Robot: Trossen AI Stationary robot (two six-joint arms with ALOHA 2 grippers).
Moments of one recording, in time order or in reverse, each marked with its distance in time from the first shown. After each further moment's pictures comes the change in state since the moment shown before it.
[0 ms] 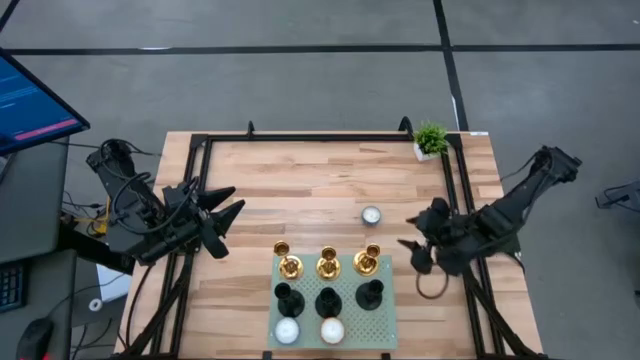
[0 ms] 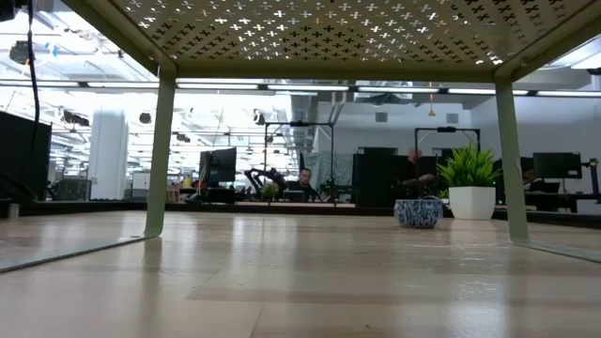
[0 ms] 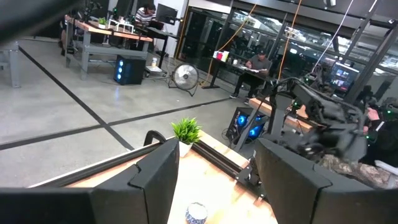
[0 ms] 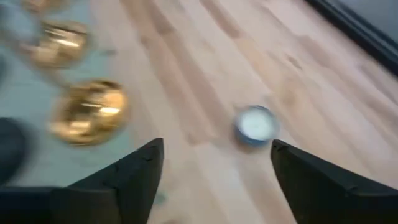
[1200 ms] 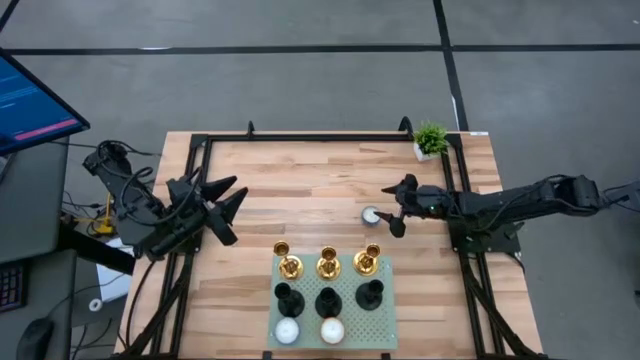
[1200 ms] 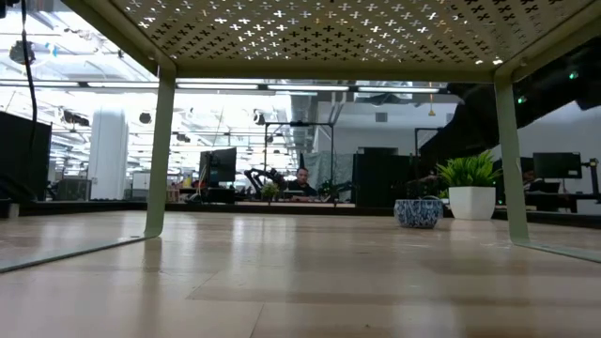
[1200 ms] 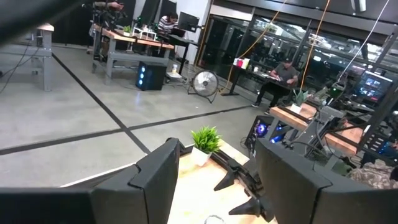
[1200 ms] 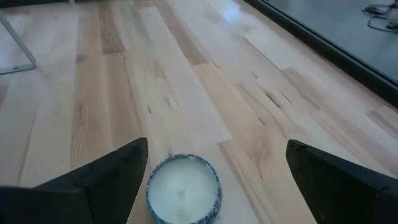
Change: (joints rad) left arm 0.092 0.000 0.000 0.000 -0.008 0.003; right arm -0.789 -0.092 -0.751 1.269 -0.501 -0.849
